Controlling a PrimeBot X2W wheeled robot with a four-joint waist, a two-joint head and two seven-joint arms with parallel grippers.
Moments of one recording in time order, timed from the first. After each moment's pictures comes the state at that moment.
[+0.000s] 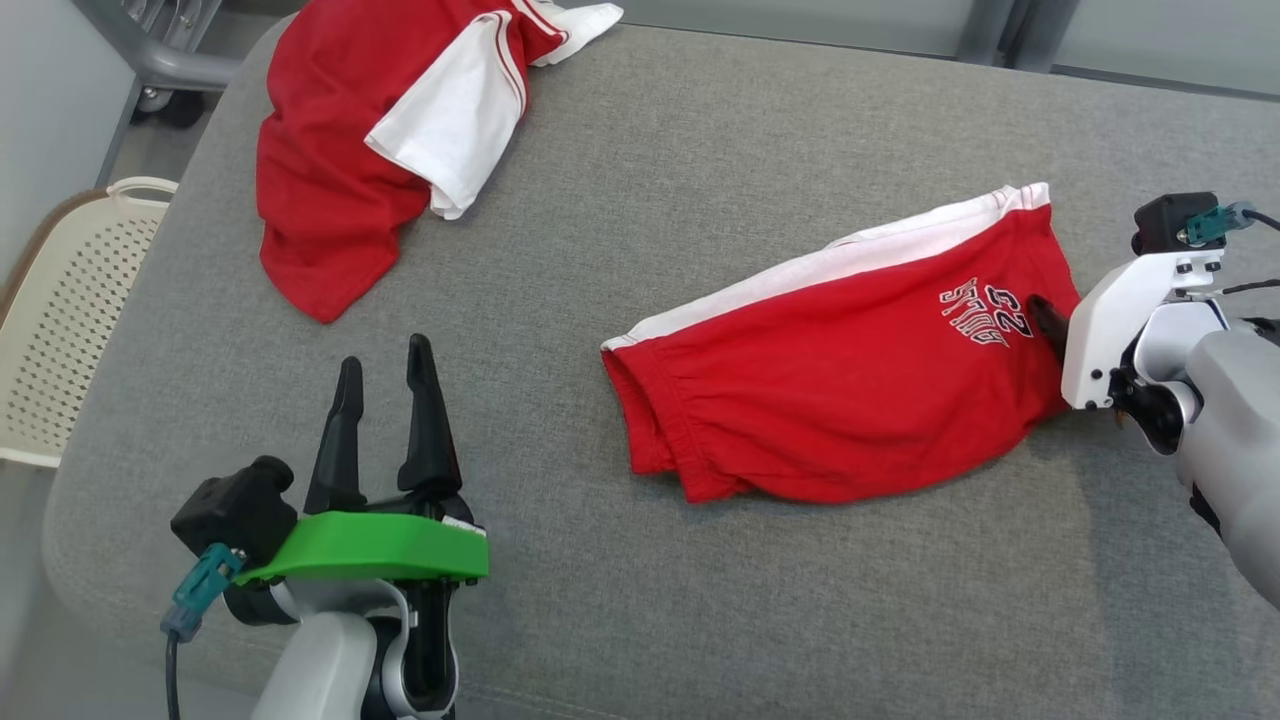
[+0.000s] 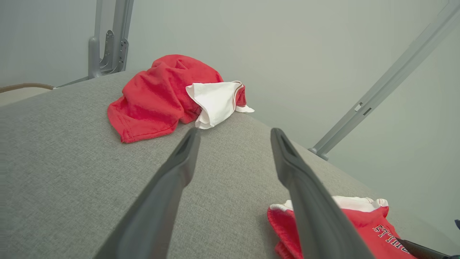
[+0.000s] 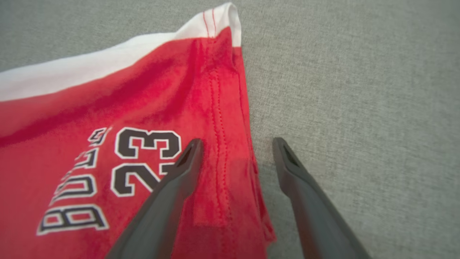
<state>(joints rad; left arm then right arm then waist) -0.19 0.09 -0.31 0.07 -0.71 0.16 -0.26 -0.95 -0.42 0.86 1.15 0.97 0.13 0.11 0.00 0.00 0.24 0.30</state>
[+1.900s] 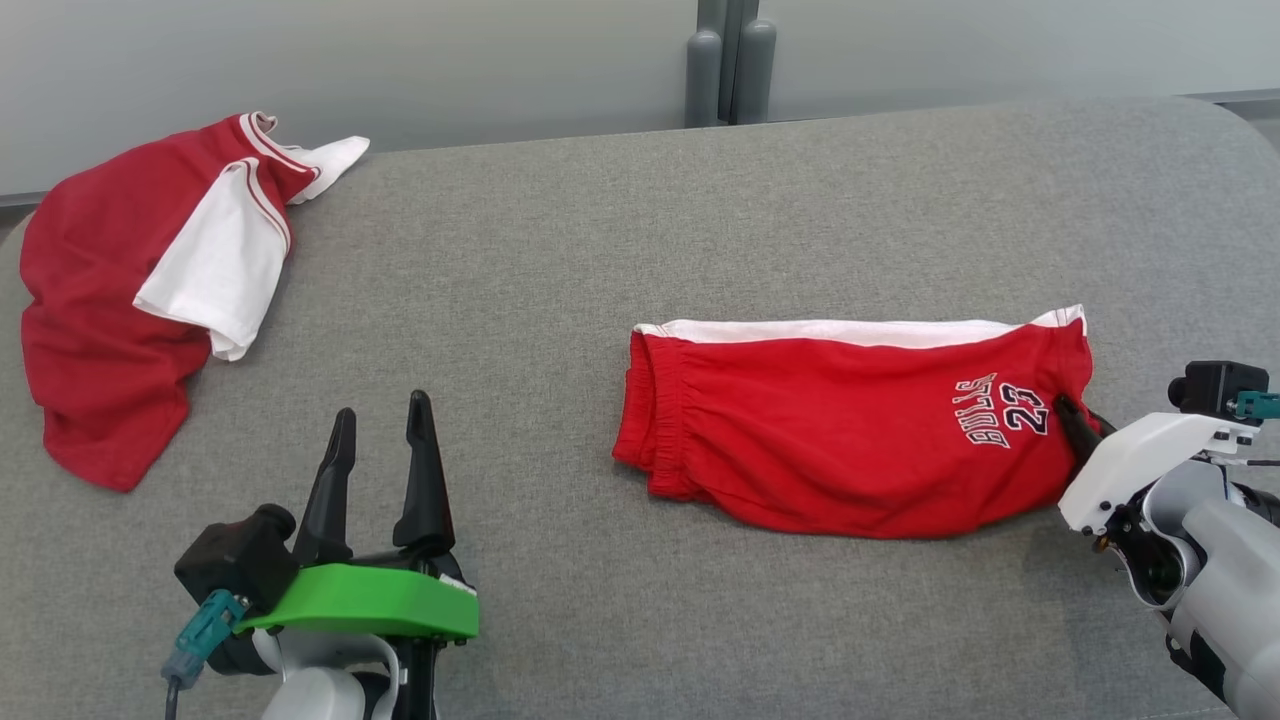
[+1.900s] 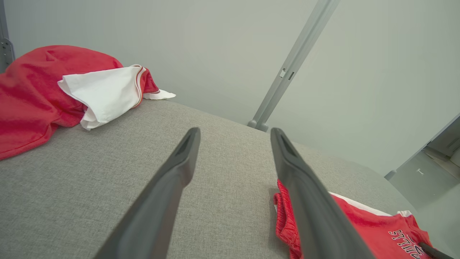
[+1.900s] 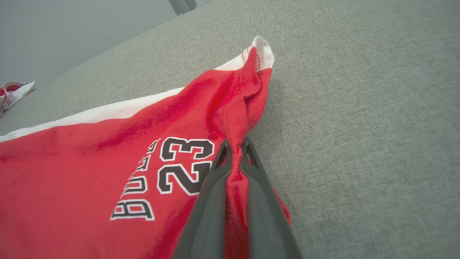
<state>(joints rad) -0.09 0.15 -0.33 0.01 -0.65 0.18 -0.23 -0.64 -0.46 0.80 0.97 1.24 0.13 -0.18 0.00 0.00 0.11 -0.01</state>
